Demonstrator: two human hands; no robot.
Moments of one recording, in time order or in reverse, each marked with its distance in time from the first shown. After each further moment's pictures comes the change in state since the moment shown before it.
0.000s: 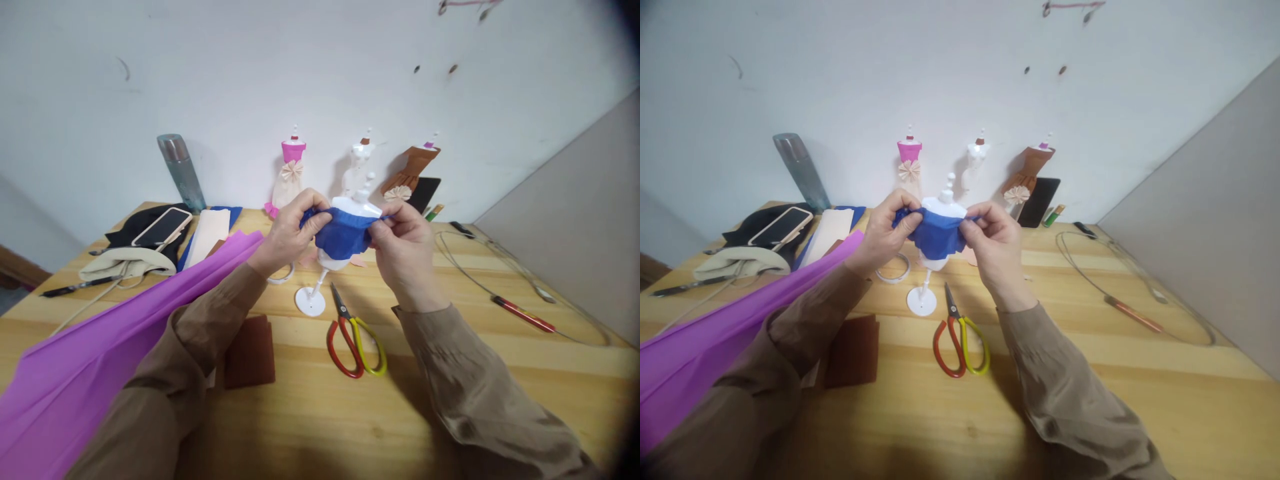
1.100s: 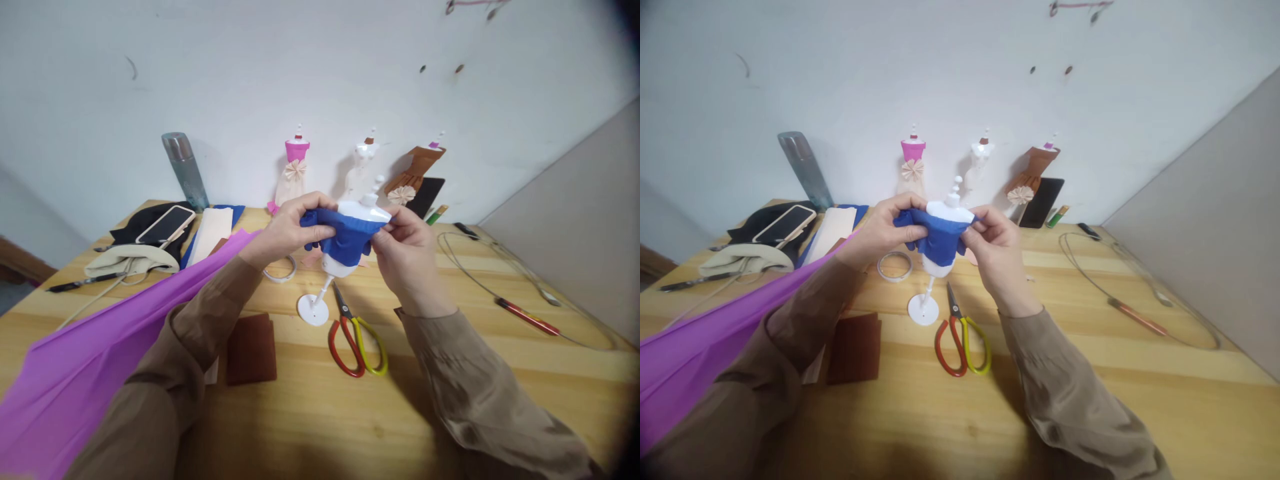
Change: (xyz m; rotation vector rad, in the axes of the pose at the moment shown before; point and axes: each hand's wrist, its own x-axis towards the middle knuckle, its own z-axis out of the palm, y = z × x) left_hand 0.002 0.015 -0.014 -0.214 -0.144 -0.334; right_hand -0.007 -0.008 0.005 0.080 -0.082 0.082
